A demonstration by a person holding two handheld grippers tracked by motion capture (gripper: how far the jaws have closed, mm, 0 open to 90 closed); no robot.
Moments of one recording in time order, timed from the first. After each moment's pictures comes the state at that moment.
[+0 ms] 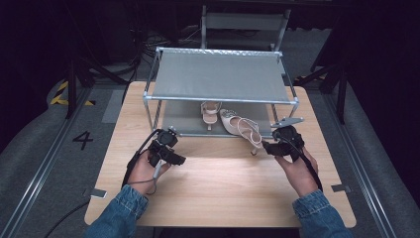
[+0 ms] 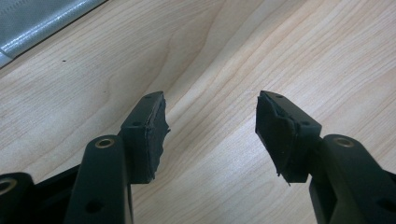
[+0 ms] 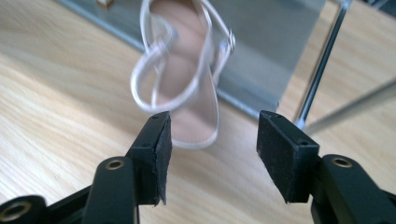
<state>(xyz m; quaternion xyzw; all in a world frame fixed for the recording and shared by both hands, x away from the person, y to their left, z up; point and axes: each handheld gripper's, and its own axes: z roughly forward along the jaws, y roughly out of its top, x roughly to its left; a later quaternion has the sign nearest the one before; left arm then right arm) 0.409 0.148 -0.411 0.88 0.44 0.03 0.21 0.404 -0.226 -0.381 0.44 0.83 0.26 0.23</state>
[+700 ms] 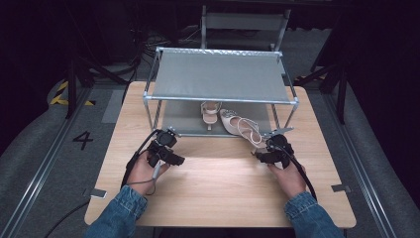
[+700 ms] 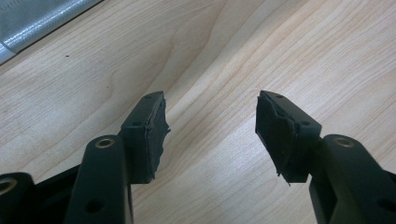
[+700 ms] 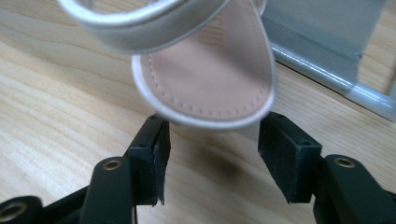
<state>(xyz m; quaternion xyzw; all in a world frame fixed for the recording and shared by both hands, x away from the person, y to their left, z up) 0.408 0.151 -0.412 0.87 0.44 0.03 0.20 0.425 -0.224 -0.449 0.46 0.83 0.27 0.15</state>
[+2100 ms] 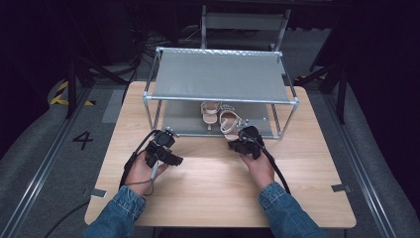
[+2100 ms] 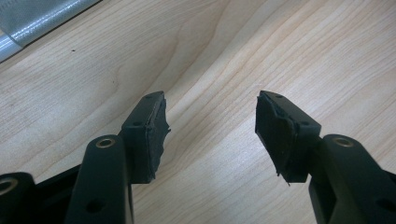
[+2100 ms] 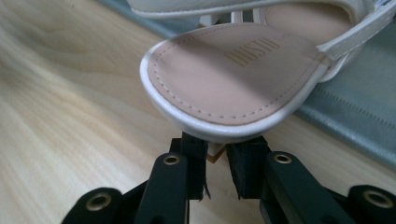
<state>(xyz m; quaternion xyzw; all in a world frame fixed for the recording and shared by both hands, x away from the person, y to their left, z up) 0.407 0.156 -0.413 0.87 0.44 0.03 0.21 0.449 -0.143 -0.439 0.42 0.83 0.35 0.10</state>
